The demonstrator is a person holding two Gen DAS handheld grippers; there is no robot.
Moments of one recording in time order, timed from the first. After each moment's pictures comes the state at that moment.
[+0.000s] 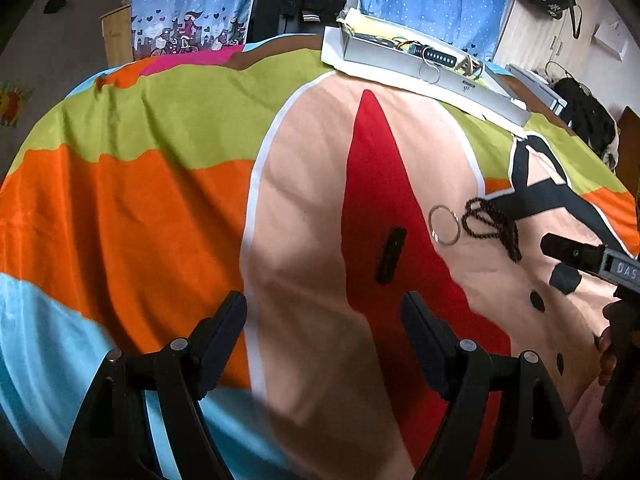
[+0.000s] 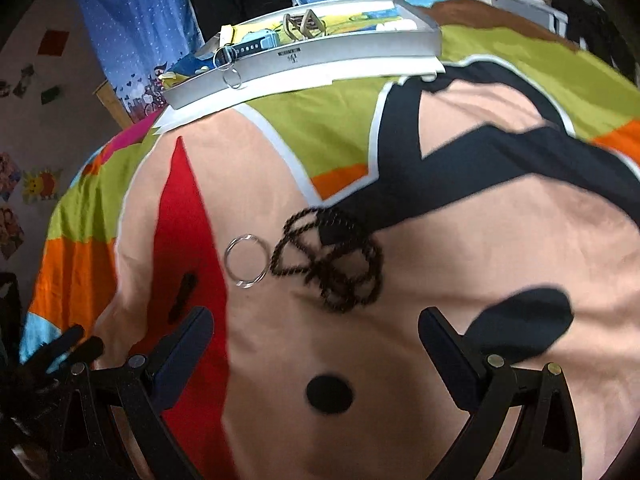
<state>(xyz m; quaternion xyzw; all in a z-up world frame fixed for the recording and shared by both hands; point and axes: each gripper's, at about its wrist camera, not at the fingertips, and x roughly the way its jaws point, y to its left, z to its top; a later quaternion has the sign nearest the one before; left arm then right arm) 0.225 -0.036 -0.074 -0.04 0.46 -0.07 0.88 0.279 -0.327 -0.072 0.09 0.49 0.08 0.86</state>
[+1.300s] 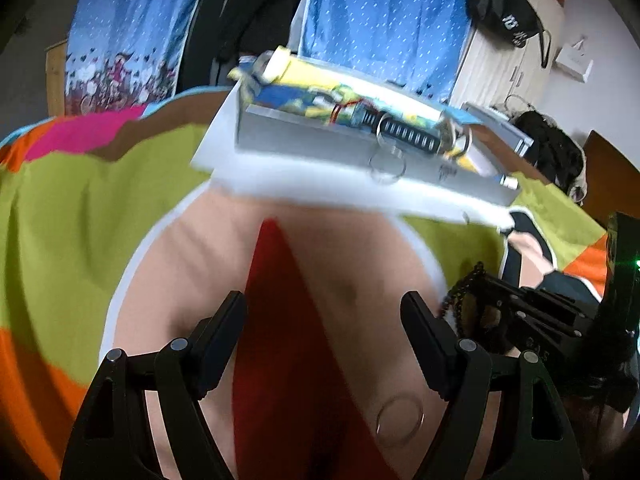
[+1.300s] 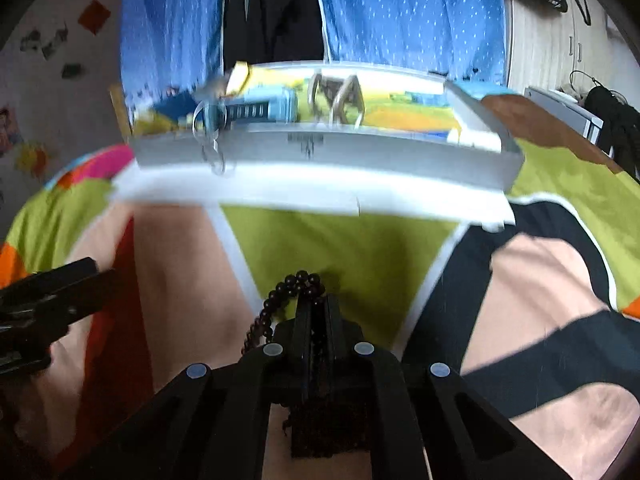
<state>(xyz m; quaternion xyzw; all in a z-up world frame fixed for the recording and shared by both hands) 0.390 -0.096 -0.072 -0.07 0.37 -0.17 0.91 0.395 -0.319 -0.077 0.00 0.37 0.09 0.92</state>
